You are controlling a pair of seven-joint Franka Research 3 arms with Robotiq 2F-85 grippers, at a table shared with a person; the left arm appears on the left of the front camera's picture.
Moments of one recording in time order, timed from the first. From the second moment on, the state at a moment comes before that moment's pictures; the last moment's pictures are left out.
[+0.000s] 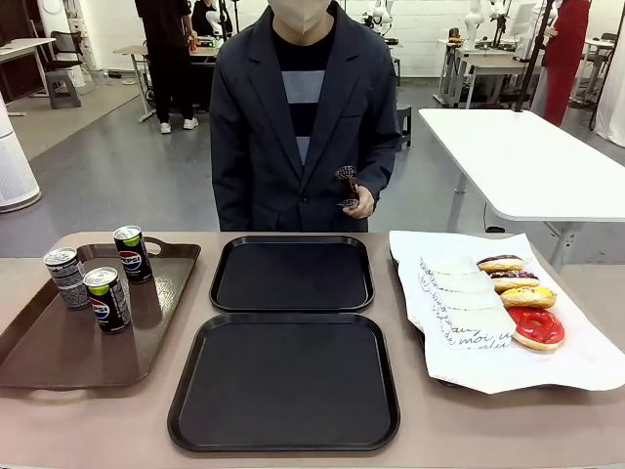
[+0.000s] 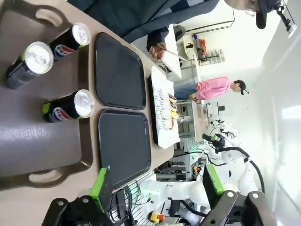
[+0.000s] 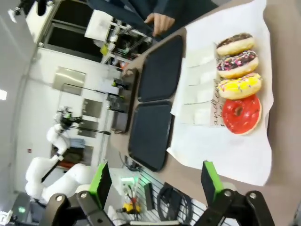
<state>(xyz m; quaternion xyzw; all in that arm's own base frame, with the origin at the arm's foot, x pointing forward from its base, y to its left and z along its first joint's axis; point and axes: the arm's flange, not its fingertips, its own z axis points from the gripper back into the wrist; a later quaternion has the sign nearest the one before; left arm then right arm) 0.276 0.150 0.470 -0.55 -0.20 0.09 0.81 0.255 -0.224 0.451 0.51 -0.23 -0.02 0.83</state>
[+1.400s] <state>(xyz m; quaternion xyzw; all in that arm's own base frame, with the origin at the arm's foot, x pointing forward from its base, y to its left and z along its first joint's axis) 0.263 0.175 0.448 -0.55 -0.19 0.12 0.80 0.241 -0.234 0.451 0.52 -0.23 -0.03 0.82</state>
